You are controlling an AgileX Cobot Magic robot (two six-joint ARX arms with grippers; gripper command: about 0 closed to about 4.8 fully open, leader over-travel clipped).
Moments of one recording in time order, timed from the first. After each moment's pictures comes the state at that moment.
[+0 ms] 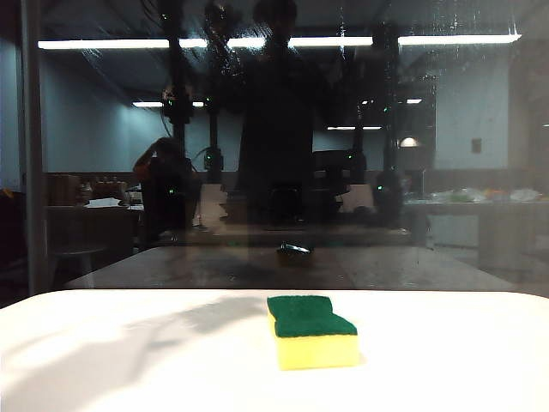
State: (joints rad) left arm -0.19 1.28 2.17 -0.60 0.60 0.07; right arm 0.32 1.06 1.35 -1.10 -0.27 0.07
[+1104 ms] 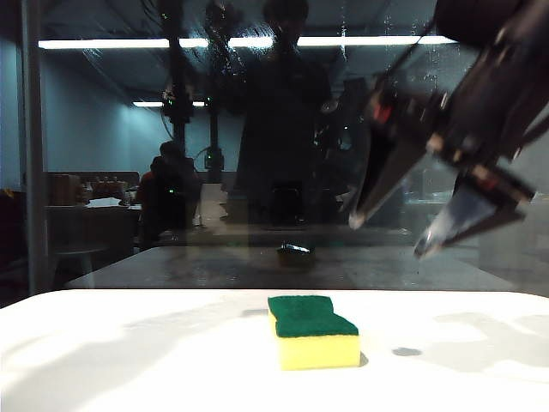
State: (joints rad) left arm -0.19 1.28 2.17 -0.60 0.60 0.07; right arm 0.44 1.42 0.85 -0.39 -0.36 0.26
